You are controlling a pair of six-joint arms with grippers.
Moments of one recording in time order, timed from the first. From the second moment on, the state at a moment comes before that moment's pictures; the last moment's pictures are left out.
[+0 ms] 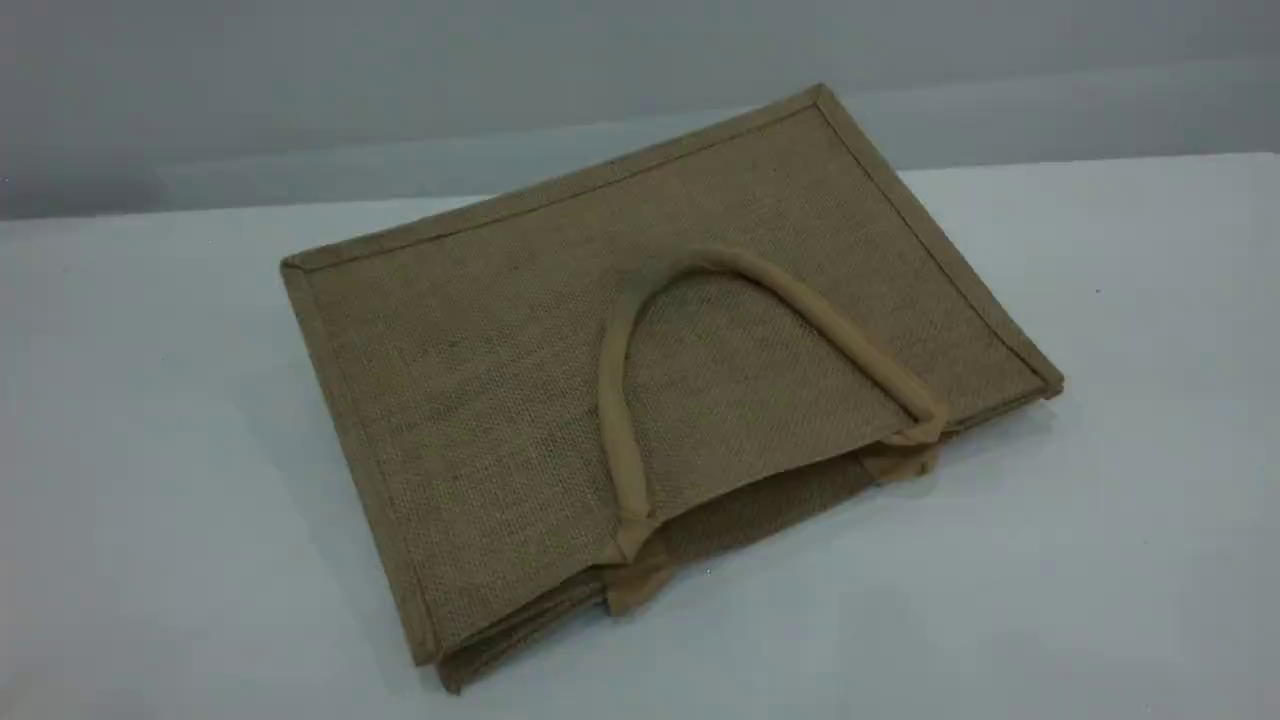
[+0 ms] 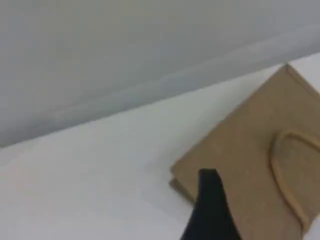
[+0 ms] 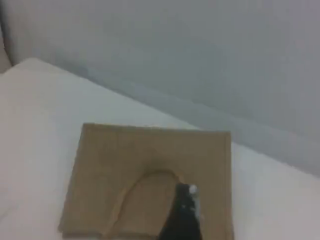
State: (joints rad) left arm -0.24 0.92 -1.52 -0.02 1.22 0.14; right arm 0.10 0.65 -1.39 0.33 1.23 -0.26
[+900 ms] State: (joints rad) left arm -0.24 0.25 -0.76 -0.06 1.22 0.18; right arm 0.10 0.15 -0.79 0.30 1.21 -0.27
